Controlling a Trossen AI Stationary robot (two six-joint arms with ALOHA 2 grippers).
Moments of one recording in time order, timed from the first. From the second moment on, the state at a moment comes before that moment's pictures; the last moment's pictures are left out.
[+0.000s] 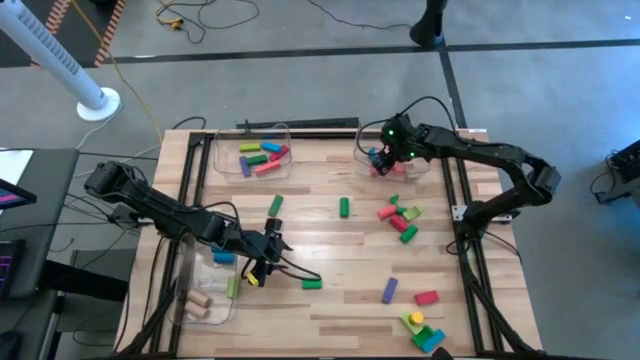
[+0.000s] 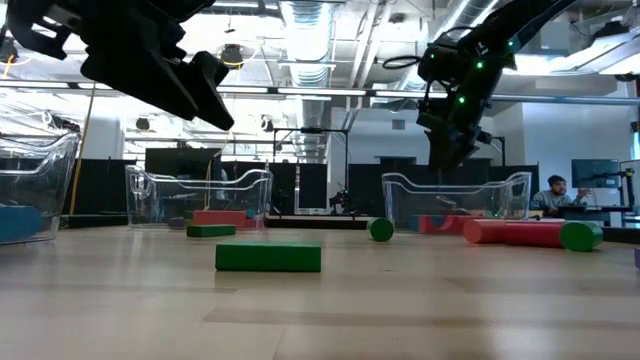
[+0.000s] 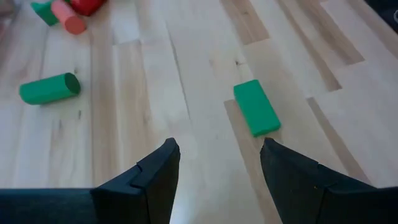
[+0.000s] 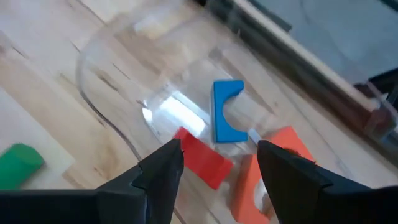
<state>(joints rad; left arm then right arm) -0.36 1.33 0.75 -0.11 -0.20 0.03 -0.63 1.41 0.98 -0.57 0.15 0.16</state>
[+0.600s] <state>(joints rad) -0.36 1.33 0.75 -0.08 -0.20 0.03 -0.38 1.16 0.98 -0.55 0.16 0.17</state>
